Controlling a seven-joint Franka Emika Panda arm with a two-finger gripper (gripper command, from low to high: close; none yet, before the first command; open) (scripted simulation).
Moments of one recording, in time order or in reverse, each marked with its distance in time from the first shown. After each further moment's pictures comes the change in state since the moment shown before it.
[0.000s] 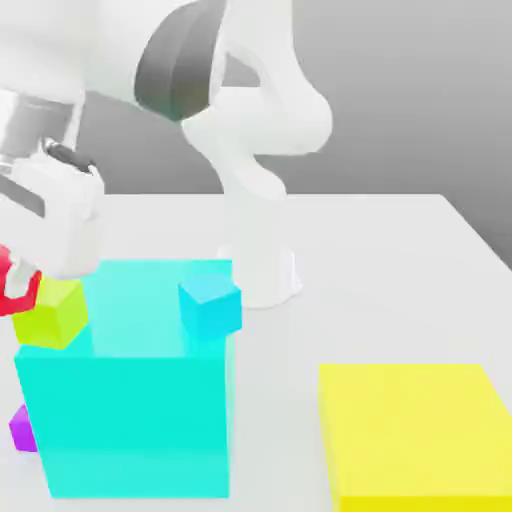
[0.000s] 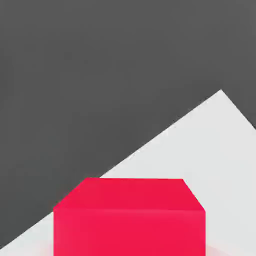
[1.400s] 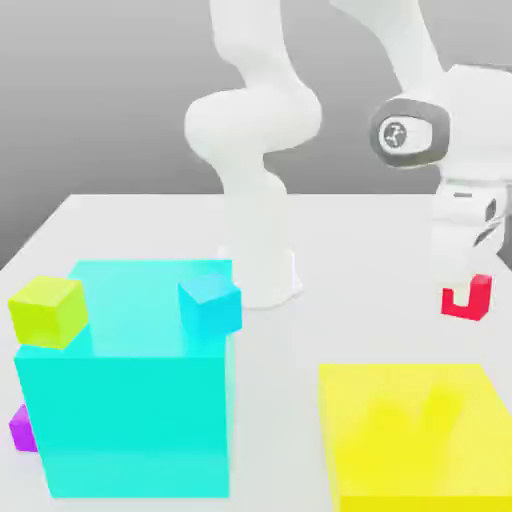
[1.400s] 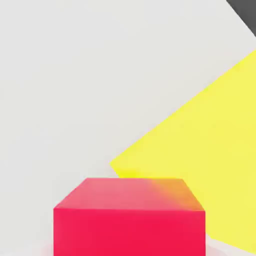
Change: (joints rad) arm 0.826 -0.150 0.477 -0.425 0.060 0.273 -0.602
